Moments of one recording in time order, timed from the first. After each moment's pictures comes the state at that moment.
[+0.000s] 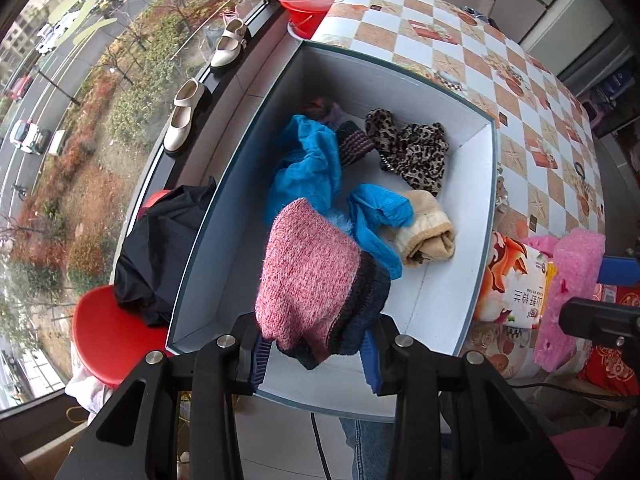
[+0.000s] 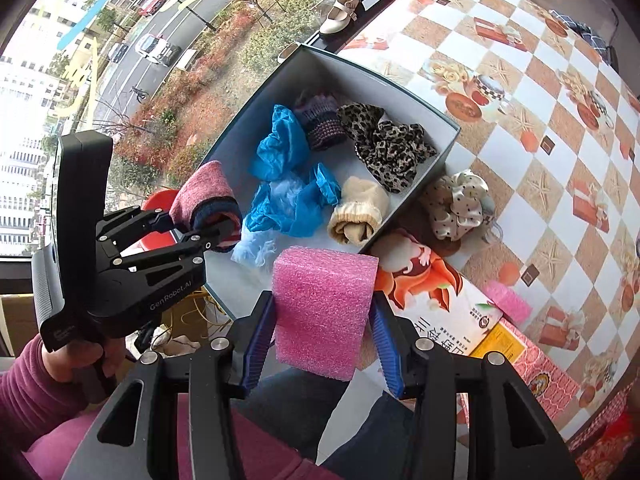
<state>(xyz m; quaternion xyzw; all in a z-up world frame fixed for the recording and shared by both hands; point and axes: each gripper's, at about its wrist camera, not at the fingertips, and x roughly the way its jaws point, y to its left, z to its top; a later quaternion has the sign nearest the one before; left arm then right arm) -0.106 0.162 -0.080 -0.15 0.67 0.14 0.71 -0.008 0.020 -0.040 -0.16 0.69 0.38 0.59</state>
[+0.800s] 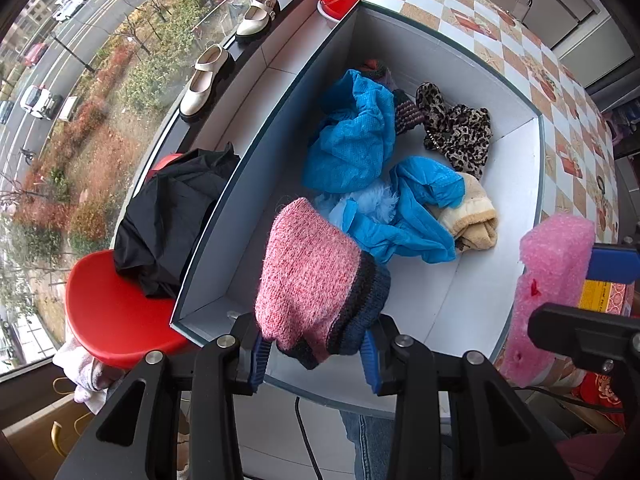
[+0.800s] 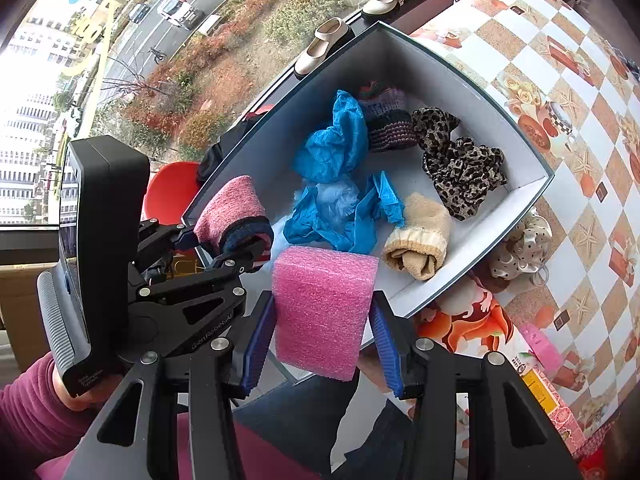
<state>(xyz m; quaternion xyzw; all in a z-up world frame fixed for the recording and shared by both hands) -0.125 0.176 -0.108 -0.18 0.69 0.17 0.68 -0.030 0.087 -0.068 -0.20 0.70 0.42 0.54</state>
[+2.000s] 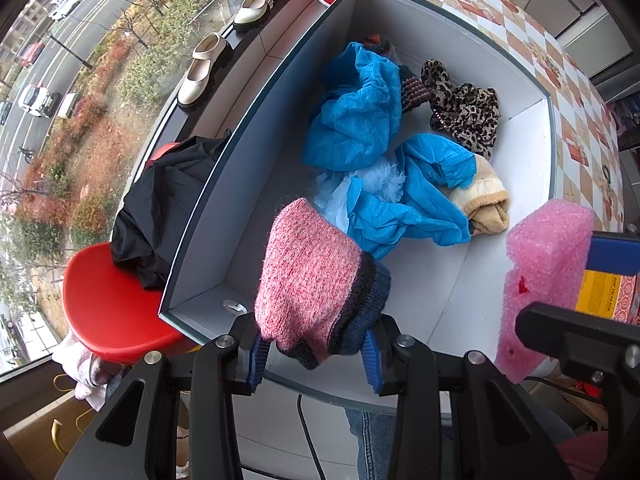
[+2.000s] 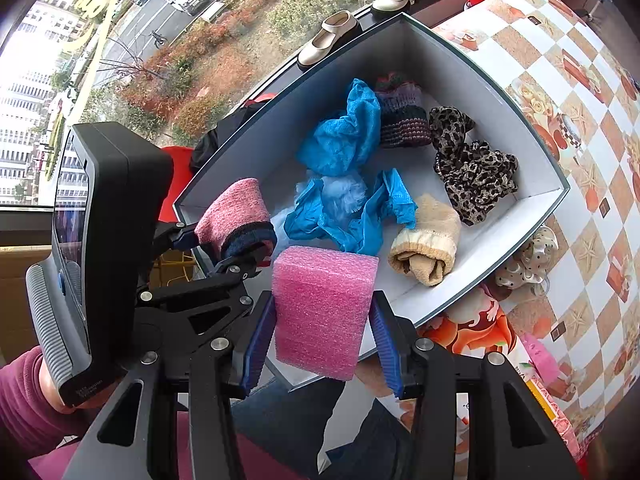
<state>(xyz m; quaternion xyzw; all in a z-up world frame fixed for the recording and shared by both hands) -0.134 0.174 -0.122 -0.18 0.70 0.17 0.67 -0.043 0.100 -0.076 -0.24 0.68 0.43 0.54</state>
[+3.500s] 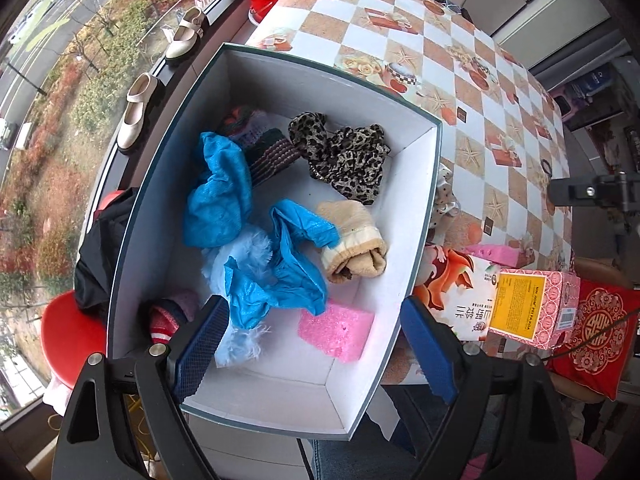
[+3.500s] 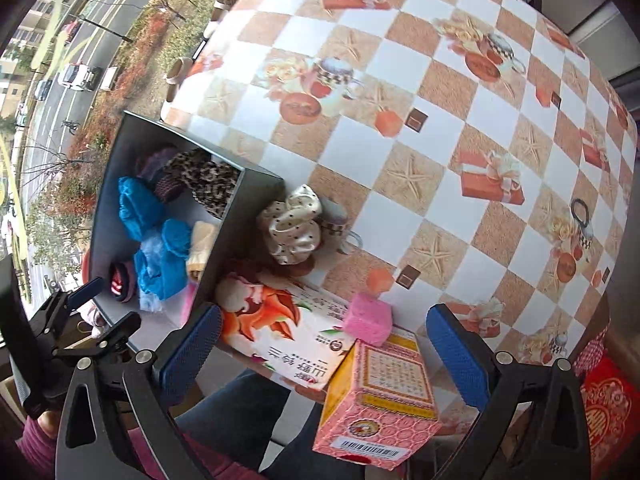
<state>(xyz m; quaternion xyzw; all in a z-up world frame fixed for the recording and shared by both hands) -0.051 0.133 -0.083 -0.19 0.68 0.07 0.70 0.133 -0.042 -0.084 -0.16 0.76 0.24 0.59</state>
